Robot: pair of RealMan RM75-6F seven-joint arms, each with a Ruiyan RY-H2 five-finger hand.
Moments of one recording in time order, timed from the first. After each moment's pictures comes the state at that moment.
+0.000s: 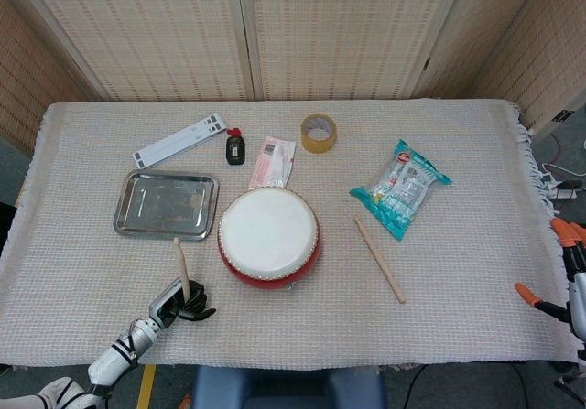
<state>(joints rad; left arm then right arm) -0.51 -1.62 0.15 -1.15 1.62 1.10 -1.59 0.00 -1.15 0.11 -1.48 -1.55 1.67 0.20</state>
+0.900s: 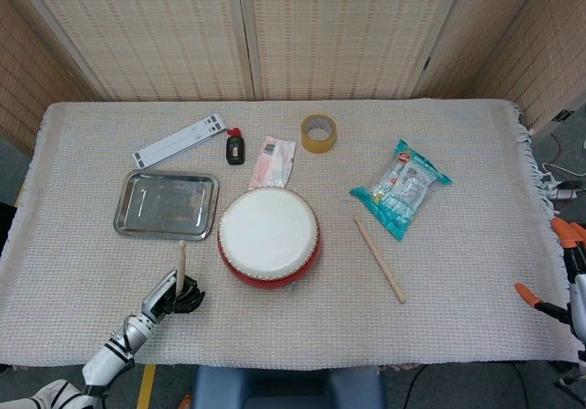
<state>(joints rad) -0.49 -1.58 0.11 -1.20 1.61 1.16 -1.35 0.00 -1.15 0.12 -1.47 -1.57 1.69 0.20</state>
